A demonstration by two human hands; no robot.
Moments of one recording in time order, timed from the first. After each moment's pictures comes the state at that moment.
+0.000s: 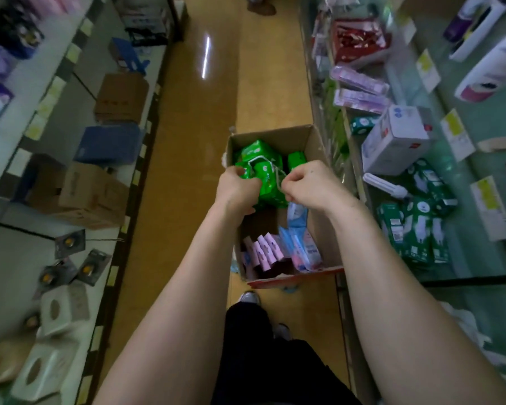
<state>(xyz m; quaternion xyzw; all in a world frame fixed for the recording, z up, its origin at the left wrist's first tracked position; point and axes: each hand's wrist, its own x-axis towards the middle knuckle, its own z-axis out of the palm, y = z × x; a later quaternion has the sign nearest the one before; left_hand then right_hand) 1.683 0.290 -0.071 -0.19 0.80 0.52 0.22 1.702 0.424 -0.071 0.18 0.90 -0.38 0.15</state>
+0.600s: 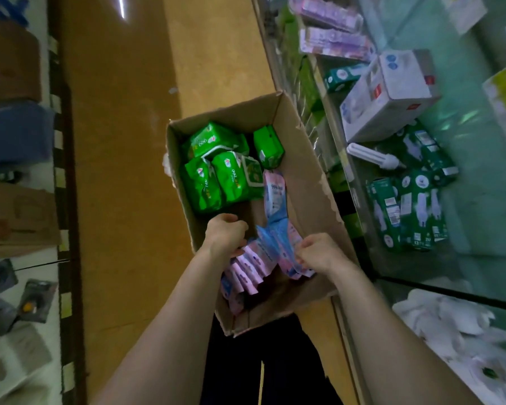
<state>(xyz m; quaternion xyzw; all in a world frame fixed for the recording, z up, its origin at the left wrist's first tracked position) 1.629 0.316 -0.234 -0.27 0.74 0.46 0.41 1.720 0.467 -0.246 0.45 0.73 -0.40 0.32</state>
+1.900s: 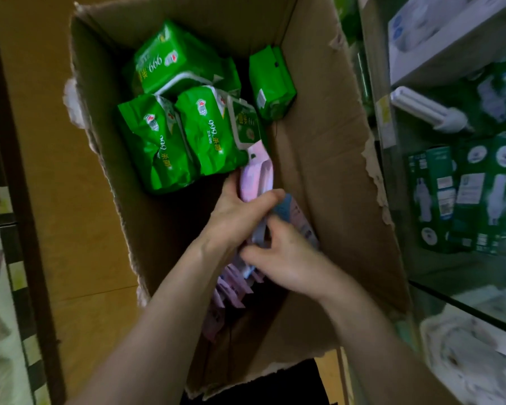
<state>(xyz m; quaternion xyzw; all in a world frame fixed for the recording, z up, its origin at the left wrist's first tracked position) 1.622 0.356 -0.329 -0.20 0.72 0.50 0.43 1.685 0.436 -0.288 0.28 0.69 -0.57 0.34</state>
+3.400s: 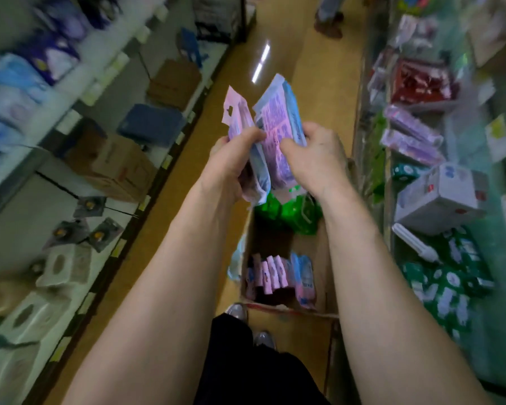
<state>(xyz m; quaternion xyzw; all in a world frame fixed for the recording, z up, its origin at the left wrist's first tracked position) 1.645 0.254 -0.022 -0.31 0.59 0.74 0.12 1.636 0.372 -0.029 0.06 0.90 -0.43 -0.02</state>
